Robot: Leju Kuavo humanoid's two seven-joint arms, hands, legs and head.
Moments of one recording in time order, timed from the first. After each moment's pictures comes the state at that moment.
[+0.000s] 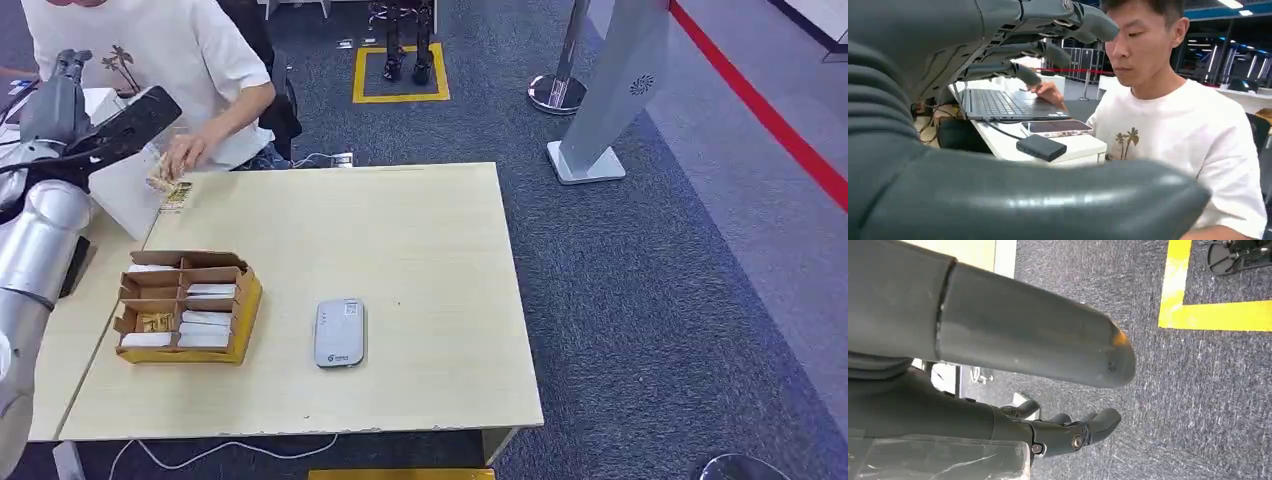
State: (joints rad) left arm -1.10 0.27 -0.37 -0.59 -0.71 0.03 0.08; right arm -0.09 0.12 -1.10 -0.22 1.30 -0.03 0.20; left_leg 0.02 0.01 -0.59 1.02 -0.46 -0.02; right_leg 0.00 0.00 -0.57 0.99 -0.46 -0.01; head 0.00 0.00
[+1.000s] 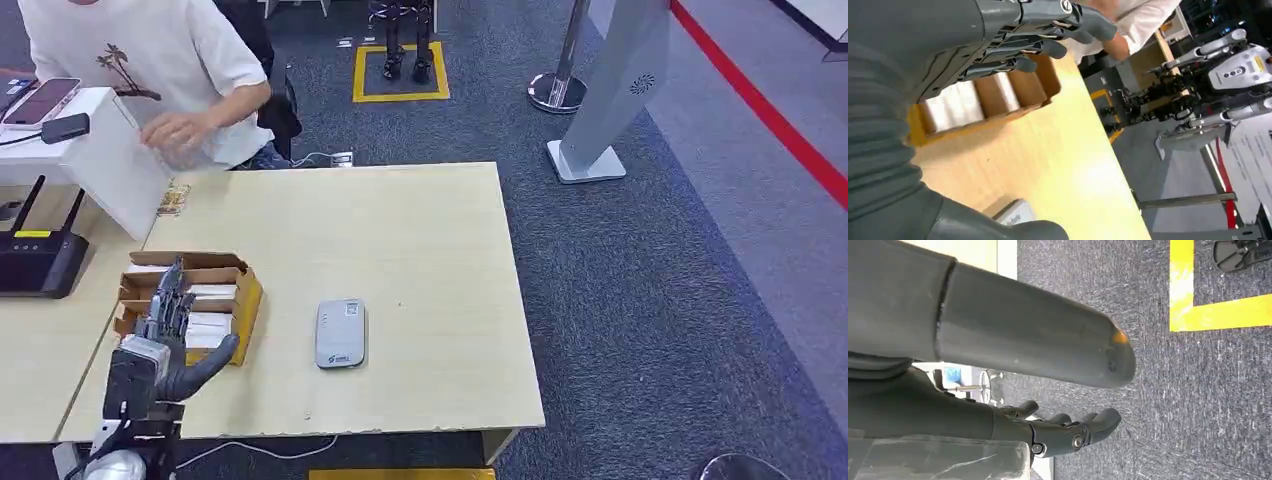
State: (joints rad) left arm 0.03 0.16 -0.23 -1.55 0.08 0.02 -0.28; right arm -0.06 0.13 -1.15 -0.22 1.23 -0.09 0.21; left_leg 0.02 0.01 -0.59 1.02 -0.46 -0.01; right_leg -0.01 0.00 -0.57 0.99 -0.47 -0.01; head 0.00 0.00
